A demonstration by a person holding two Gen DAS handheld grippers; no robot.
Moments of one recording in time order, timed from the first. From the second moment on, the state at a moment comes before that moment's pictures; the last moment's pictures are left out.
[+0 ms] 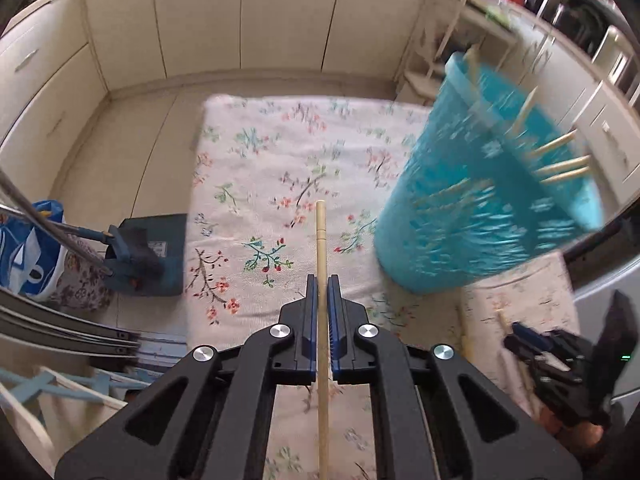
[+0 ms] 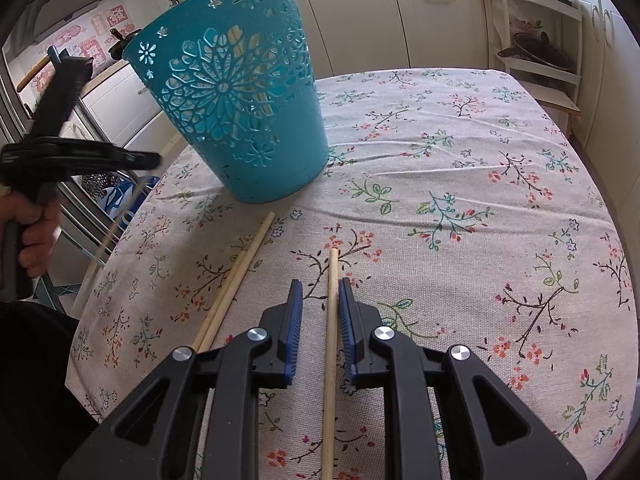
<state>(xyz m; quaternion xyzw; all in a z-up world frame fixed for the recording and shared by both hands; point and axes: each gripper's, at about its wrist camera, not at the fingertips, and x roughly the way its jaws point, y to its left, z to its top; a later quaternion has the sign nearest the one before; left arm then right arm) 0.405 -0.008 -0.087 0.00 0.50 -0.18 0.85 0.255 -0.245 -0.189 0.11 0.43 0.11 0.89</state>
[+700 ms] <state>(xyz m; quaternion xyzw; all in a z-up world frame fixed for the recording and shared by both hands) 0.402 -0.106 0.056 -0.07 0.17 -0.15 0.97 0.255 -0.251 -0.189 0.12 0.43 0.11 0.89</state>
